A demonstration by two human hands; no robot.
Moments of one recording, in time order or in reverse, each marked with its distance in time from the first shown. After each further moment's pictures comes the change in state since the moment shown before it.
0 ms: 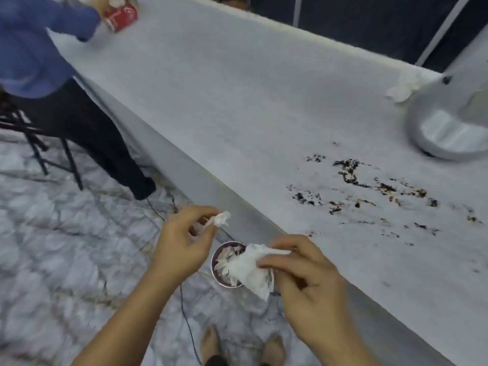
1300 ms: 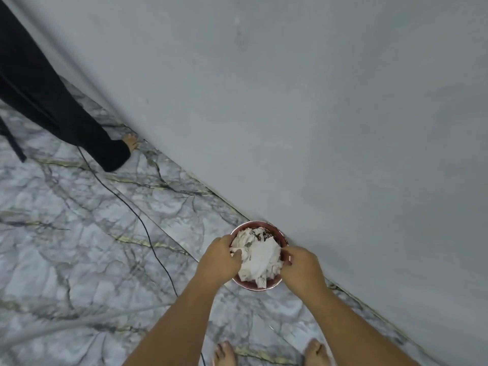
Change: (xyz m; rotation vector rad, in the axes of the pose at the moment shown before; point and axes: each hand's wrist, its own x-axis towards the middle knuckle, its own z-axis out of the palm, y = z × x) left_hand 0.031 -0.461 0.197 0.294 -0.499 -0.468; right_hand 0.025 0.473 0.242 -0.524 -0.127 0.717
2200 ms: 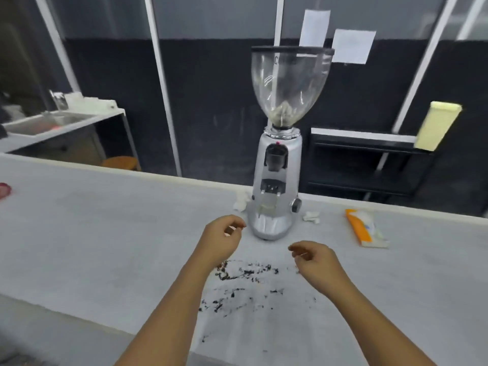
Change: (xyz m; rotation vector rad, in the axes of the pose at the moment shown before) left_hand -0.314 0.637 -0.199 -0.243 0.088 0.935; right_hand -0.300 -0.075 -0.659 0.337 0.627 -0.214
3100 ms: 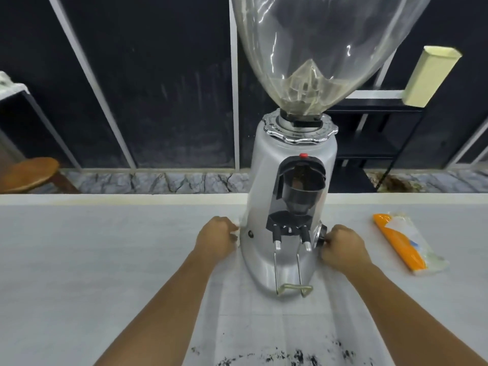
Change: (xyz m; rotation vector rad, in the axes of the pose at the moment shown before) left_hand 0.307 -0.179 0.080 0.584 -0.266 0.150; right_hand 0.273 0.120 0.029 -0.787 0.125 0.240
